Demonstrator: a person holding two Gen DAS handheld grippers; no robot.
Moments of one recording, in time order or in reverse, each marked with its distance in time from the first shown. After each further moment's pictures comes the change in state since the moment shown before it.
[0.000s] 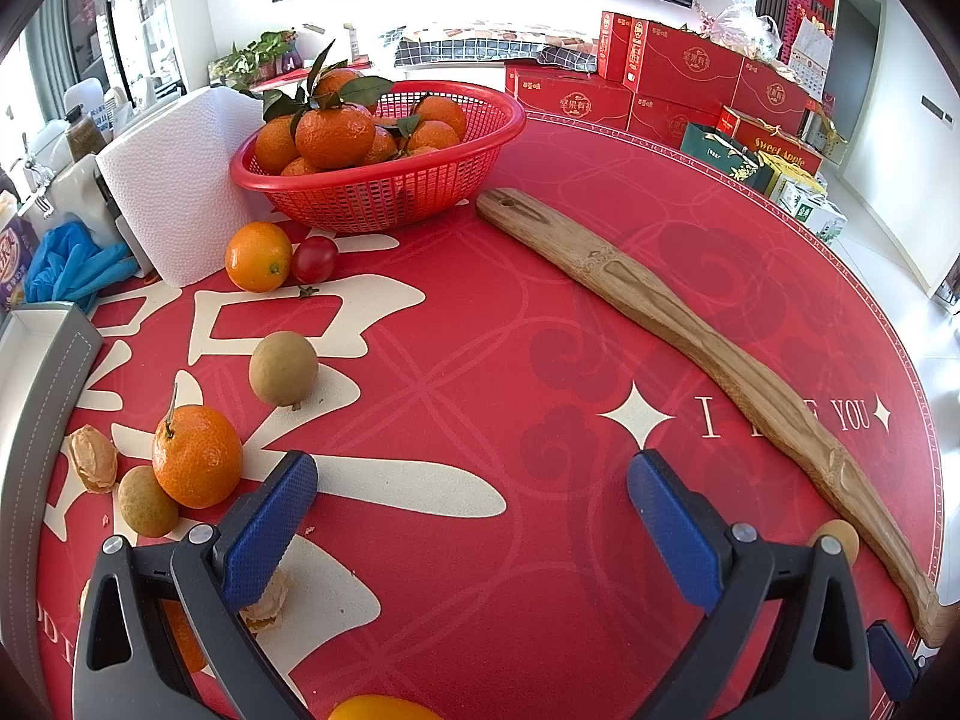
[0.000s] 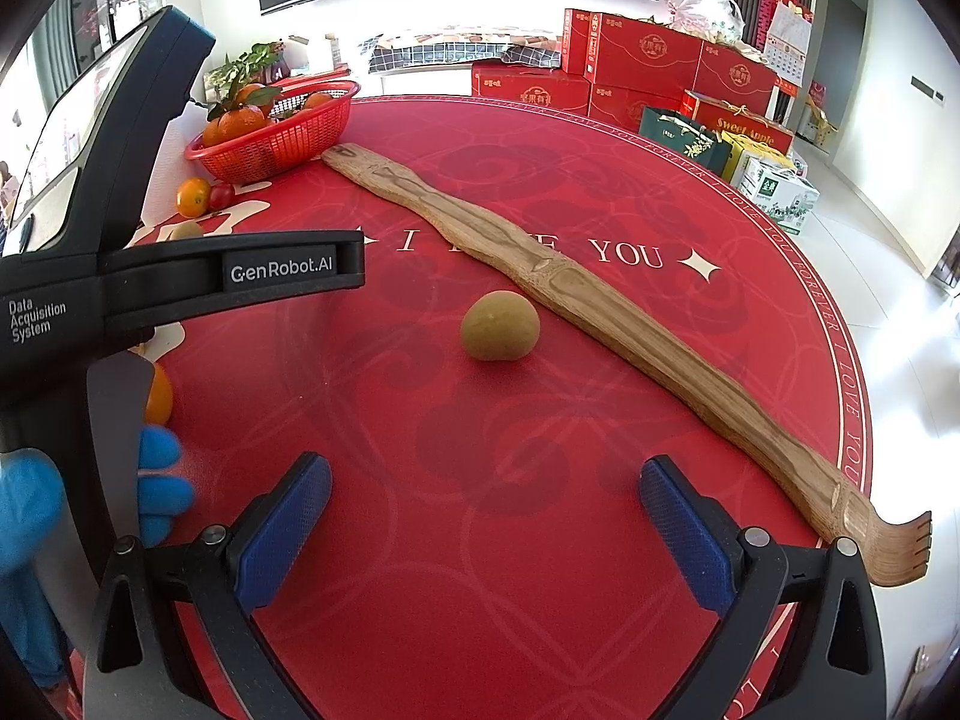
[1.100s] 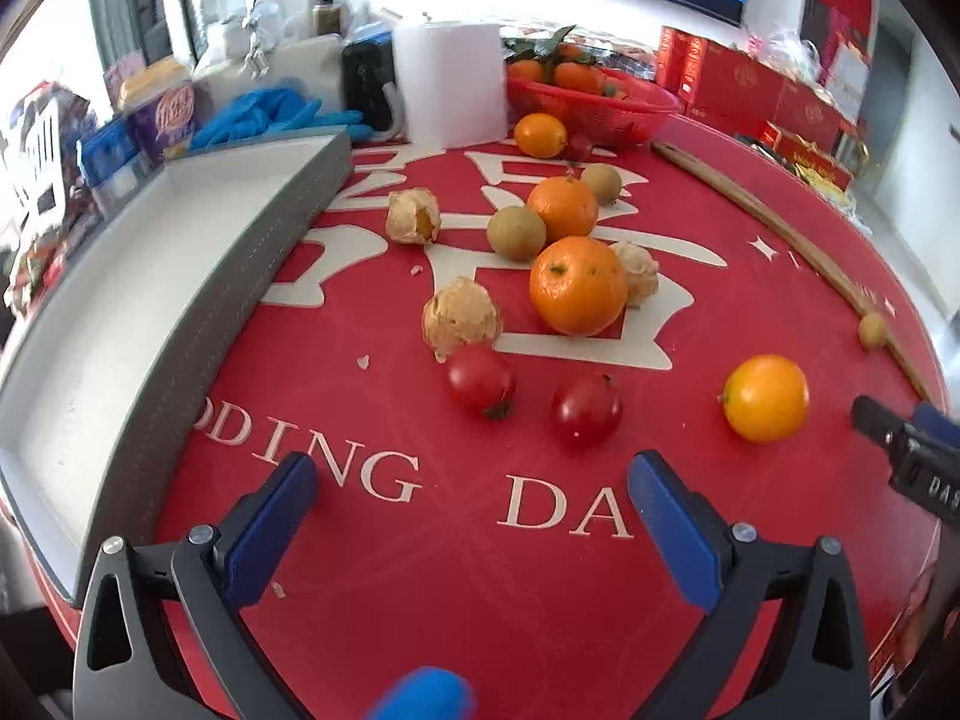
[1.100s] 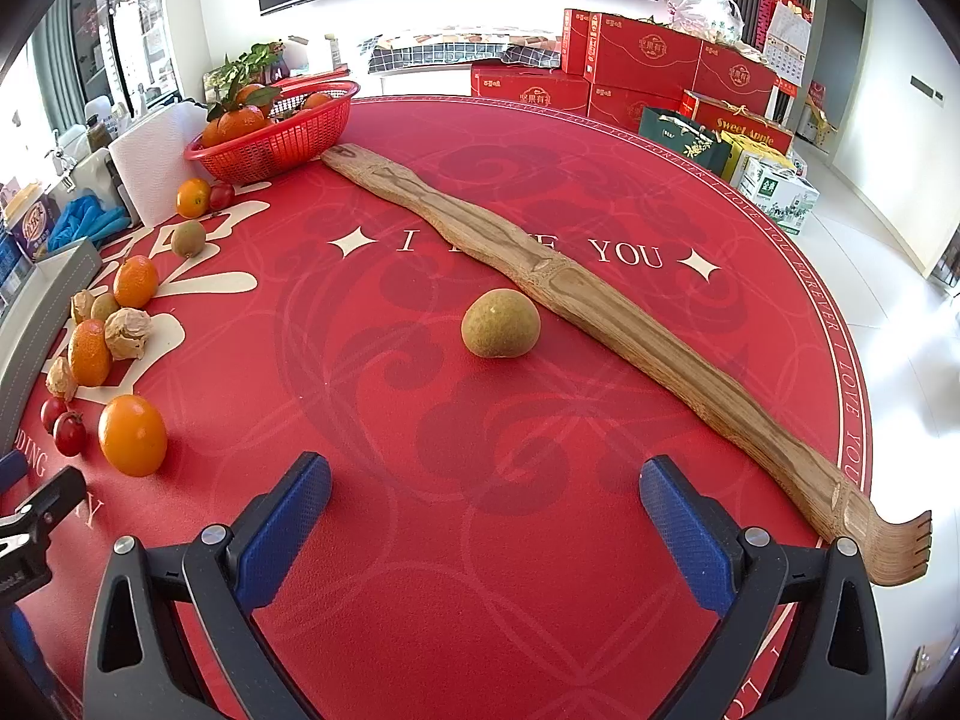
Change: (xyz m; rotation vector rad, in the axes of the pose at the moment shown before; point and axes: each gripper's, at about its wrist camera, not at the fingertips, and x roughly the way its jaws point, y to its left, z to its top) left arm -0.077 0.119 -0.106 -0.096 -0.005 0.071; right arm 0.000 0.000 0.000 -0.001 0.000 0.000
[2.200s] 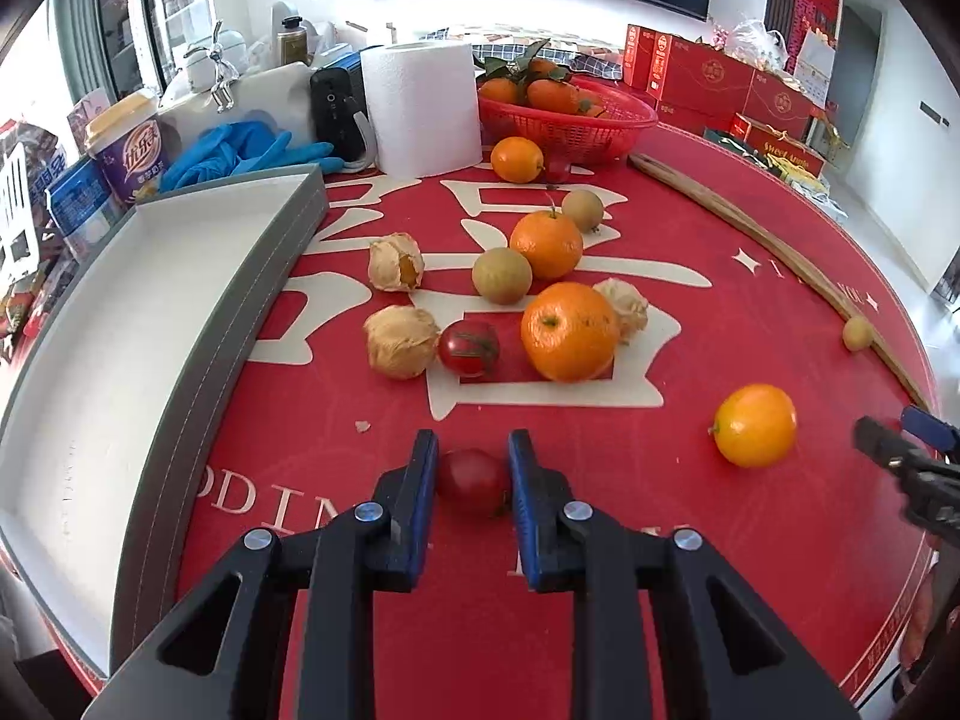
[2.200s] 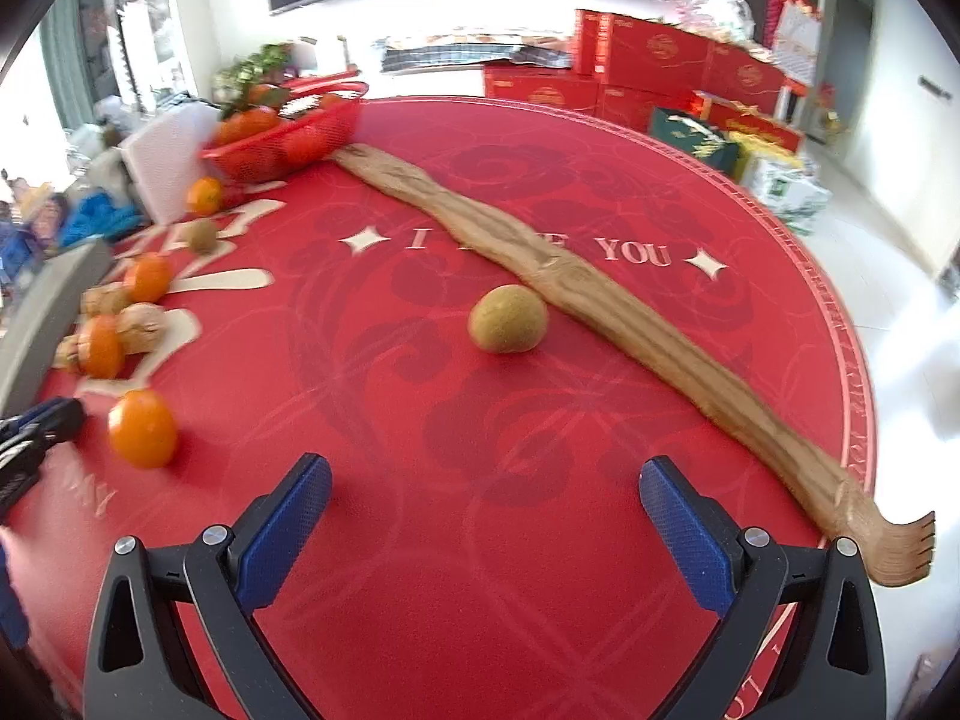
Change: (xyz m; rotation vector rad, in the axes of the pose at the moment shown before) left arm 0.005 0.004 0.020 0.087 -0.010 -0.059; right arm -0.014 -0.011 -0.008 0.016 -0.016 0.111
